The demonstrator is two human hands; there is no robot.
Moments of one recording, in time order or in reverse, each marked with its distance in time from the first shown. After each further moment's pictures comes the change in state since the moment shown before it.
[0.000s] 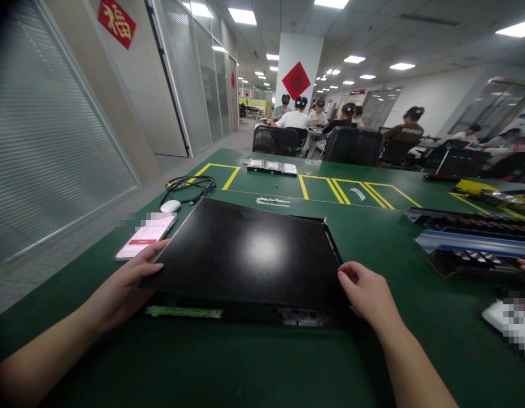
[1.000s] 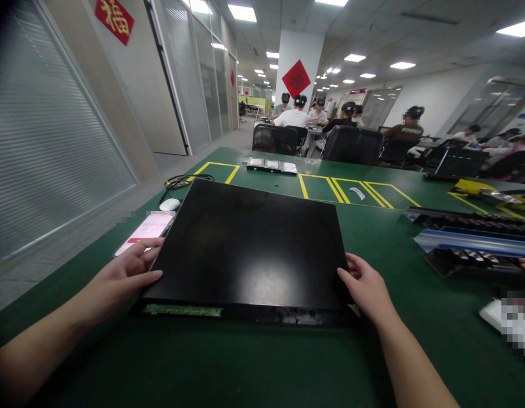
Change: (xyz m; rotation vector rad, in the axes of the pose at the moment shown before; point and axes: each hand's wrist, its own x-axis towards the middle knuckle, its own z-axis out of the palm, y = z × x) left_hand 0.007 0.005 -0.019 0.168 -0.212 0.139; right_hand 0.013 0.022 0.014 0.367 0.040 0.131
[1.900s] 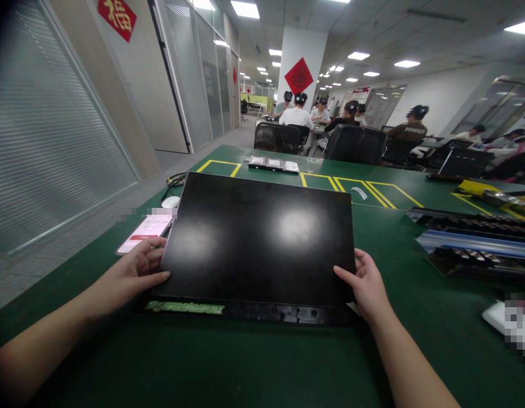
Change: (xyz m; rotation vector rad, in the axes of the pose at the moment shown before) left_hand 0.007 -0.013 -0.011 0.142 -0.017 0.020; right_hand -0.006 -0.006 0.017 0.633 -0.044 -0.070
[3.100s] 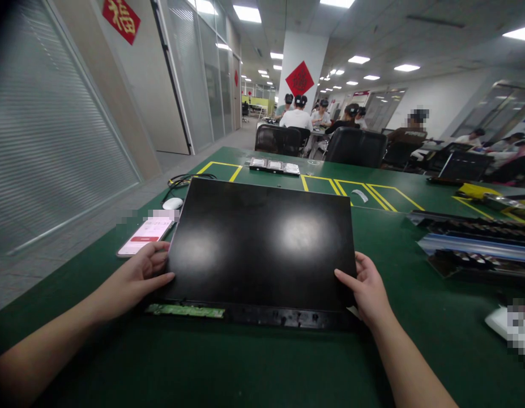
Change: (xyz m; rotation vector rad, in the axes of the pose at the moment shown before) left_hand -0.002 0.007 0.012 0.052 0.047 -0.040; right_hand -0.001 0.000 0.002 -0.002 0.017 0.010
